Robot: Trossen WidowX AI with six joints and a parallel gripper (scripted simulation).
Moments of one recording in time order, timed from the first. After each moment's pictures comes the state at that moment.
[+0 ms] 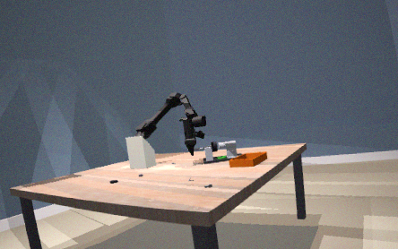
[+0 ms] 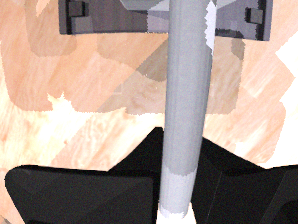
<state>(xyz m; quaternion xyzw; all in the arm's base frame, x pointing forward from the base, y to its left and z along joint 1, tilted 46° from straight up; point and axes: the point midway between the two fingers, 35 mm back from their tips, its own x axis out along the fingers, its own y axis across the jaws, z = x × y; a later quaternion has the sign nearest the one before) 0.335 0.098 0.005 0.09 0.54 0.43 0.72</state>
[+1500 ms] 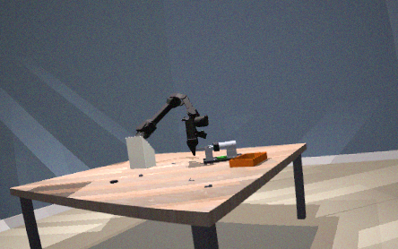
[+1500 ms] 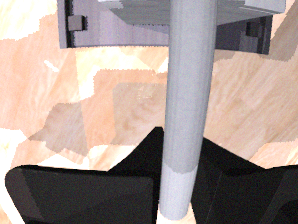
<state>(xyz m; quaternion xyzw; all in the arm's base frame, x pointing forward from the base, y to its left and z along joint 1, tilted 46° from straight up) 0.345 0.102 0.009 0.09 0.54 0.43 0.72</state>
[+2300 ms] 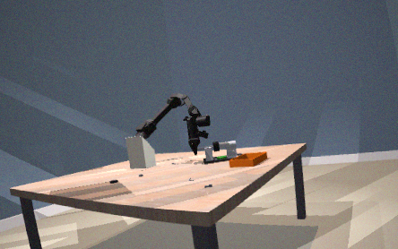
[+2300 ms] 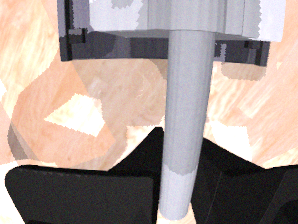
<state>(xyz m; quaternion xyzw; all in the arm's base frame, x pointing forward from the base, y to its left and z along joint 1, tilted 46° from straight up) 0.352 0.105 0.013 0.09 0.54 0.43 0.72</state>
